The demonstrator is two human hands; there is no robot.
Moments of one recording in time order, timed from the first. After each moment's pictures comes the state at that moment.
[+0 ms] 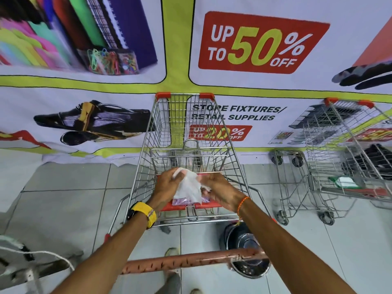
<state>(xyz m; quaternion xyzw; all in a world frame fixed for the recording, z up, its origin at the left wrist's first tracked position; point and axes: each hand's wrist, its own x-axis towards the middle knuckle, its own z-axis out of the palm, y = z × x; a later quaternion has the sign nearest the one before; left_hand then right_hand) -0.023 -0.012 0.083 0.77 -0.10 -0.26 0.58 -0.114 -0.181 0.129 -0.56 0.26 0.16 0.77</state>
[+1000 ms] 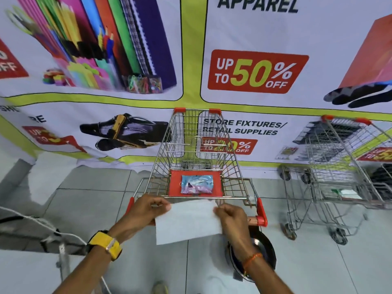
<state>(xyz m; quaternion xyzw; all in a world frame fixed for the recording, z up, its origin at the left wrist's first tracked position) -0.170 0.124 0.211 0.74 -0.08 -0.37 0.56 -0.301 -0.114 0.190 -0.74 0.31 -0.03 0.59</state>
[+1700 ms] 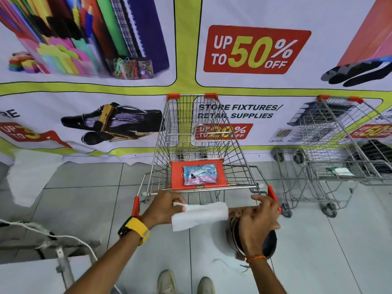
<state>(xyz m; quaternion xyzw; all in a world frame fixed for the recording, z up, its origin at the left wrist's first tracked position) -0.130 0.108 0.139 0.84 -0.30 -0.29 0.34 -0.305 -0.086 0.159 -0.75 0.48 -0.29 0.35</state>
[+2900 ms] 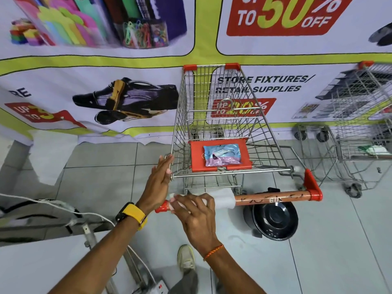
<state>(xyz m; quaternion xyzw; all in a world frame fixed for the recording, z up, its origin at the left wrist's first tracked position) -0.090 0.186 0.104 0.84 -0.20 -0.24 0.44 -0.237 0.082 0.081 -0.96 0.03 -0.24 0.17</state>
